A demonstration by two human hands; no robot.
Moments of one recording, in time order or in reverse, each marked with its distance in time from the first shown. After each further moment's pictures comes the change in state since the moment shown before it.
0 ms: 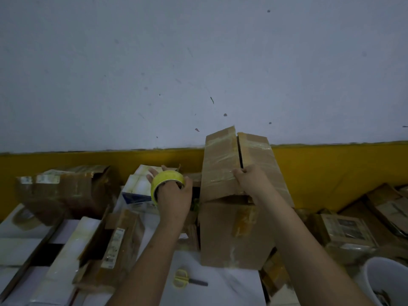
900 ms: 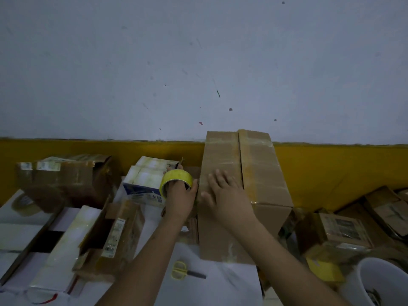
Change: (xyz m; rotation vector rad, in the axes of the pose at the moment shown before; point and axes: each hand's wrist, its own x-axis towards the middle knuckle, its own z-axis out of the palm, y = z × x) left_hand 0.010 -0.039 0.028 -0.029 -0.179 0.001; right_hand -0.023 0.028 0.067 -0.939 -0.021 -0.540
